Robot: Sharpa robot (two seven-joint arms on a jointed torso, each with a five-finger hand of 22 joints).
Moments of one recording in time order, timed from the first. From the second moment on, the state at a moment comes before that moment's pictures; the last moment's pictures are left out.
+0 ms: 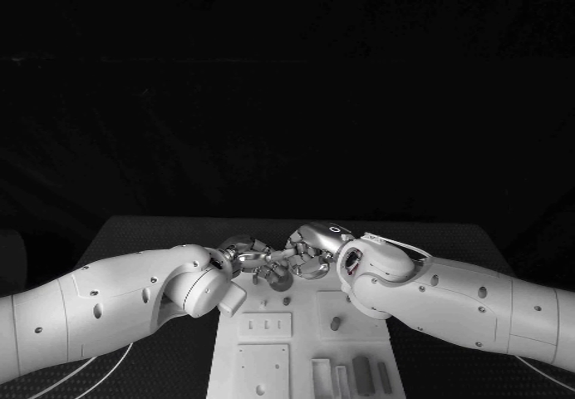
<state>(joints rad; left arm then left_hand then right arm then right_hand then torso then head) 1.36 -0.67 -0.16 1.43 -0.30 -0.30 -0.15 1.31 -0.07 0.00 0.29 0.05 0.97 0.12 0.30 0.48 1.32 0.04 0.20 0.24 1.03 0.04 0.61 0.64 0.02 0.71 -0.06 0.62 1.21 1.27 -0.59 -0.06 1.44 -1.55 -0.32 -0.27 1.11 -0.18 0.77 -0.20 0.05 1.01 0.02 0.37 0.54 1.07 -0.05 1.24 0.79 1.30 -0.15 1.20 1.10 0.25 1.17 -0.05 0.96 1.31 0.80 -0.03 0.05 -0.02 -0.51</state>
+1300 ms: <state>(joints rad) 1.36 -0.66 -0.16 1.43 -0.31 -0.30 -0.21 1.33 -0.06 0.00 0.29 0.05 1.01 0.11 0.32 0.48 1.35 0.03 0.22 0.26 1.04 0.03 0.64 0.65 0.02 0.70 -0.06 0.63 1.20 1.27 -0.58 -0.06 1.46 -1.58 -0.33 -0.30 1.11 -0.19 0.79 -0.21 0.05 1.01 0.02 0.37 0.55 1.07 -0.05 1.24 0.79 1.30 -0.15 1.20 1.10 0.25 1.17 -0.05 0.96 1.31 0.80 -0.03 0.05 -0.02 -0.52</state>
